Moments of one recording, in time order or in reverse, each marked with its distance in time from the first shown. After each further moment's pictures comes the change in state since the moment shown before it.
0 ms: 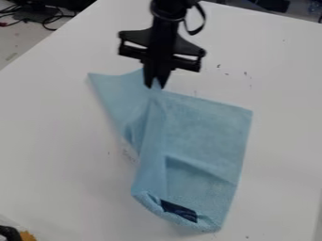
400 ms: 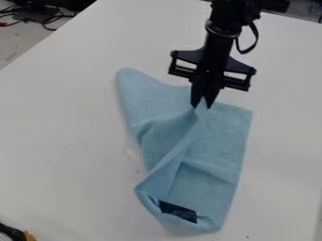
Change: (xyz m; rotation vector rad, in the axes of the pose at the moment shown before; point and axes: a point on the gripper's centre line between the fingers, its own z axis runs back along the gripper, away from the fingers) arm -0.009 -0.064 -0.016 -0.068 0.117 -0.042
